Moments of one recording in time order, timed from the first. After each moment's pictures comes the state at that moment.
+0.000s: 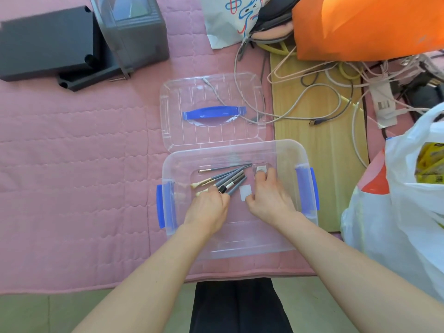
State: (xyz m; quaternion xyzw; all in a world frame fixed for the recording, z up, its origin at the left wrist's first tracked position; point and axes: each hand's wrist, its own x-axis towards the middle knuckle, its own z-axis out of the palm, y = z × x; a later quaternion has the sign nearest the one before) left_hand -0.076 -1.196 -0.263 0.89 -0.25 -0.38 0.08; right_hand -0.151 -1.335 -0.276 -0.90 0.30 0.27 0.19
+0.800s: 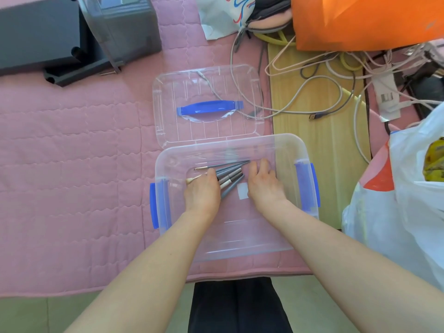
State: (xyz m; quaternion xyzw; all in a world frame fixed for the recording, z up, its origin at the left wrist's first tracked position) left_hand -0.061 -1.212 -0.301 0.93 -0.20 -0.32 0.03; right_hand -0.133 -1.335 -0.306 -0.92 0.27 0.26 0.09
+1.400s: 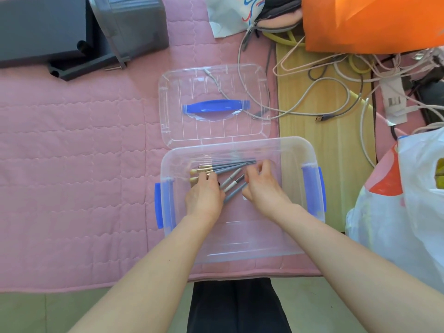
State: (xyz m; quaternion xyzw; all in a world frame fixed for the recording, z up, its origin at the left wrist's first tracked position) left_hand -0.064 -1.203 -0.296 0.91 -0.19 -0.36 0.05; right_hand -0.135 -1.334 -0.297 -0.89 0.26 0.24 0.30
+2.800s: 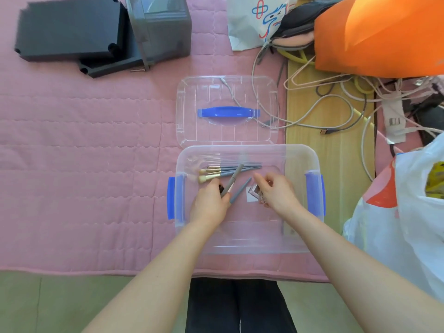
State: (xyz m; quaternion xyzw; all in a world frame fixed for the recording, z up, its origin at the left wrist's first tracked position) left_hand -0.073 -1.189 -0.267 0.89 -0.05 -0.40 0.22; right_hand -0.137 -1.340 -0.263 -0.73 0.45 0.19 0.48
